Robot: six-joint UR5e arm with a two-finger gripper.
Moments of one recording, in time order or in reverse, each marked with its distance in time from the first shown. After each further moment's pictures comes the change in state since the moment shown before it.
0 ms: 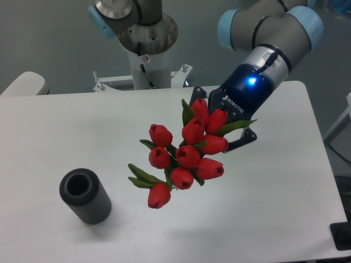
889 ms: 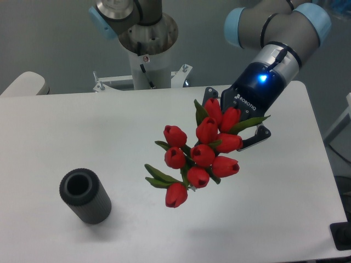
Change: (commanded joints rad) arm 0.032 0.000 -0.021 0.000 0.142 0.132
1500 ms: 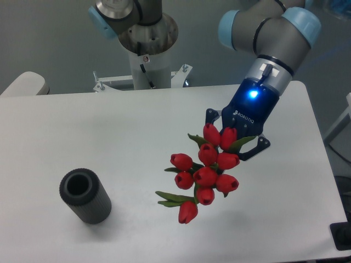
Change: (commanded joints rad) arm -0.008 0.063 -0.095 -0.003 0.365 0.262
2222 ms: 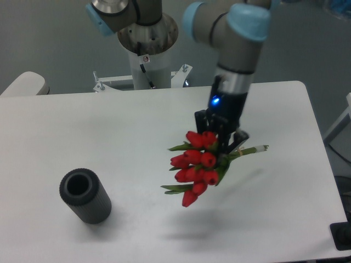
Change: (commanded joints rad) arm -0.236 0.011 -0.121 0.003 0.725 0.147
